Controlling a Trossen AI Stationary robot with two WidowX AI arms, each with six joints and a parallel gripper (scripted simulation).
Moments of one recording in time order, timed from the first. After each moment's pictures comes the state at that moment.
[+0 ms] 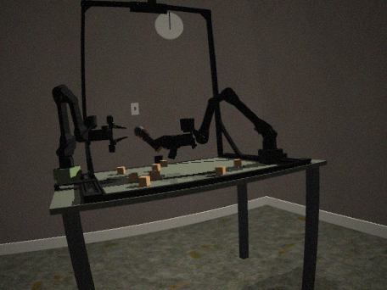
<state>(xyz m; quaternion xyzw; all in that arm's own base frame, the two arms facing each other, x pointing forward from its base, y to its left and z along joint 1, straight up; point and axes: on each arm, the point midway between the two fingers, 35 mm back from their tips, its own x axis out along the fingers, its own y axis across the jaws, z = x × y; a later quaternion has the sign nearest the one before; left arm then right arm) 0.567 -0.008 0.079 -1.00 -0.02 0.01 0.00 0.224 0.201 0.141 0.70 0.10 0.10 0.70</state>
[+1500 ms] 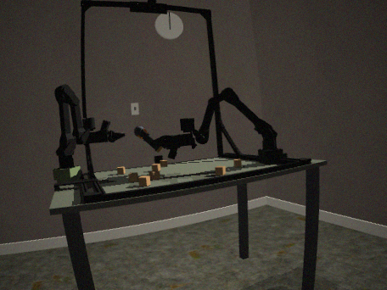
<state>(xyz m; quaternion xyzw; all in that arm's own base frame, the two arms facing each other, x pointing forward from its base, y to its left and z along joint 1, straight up) 0.567 -0.009 0.079 -1.00 -0.02 0.01 0.00 0.218 0.183 0.131 -0.03 0.00 0.11 0.99</state>
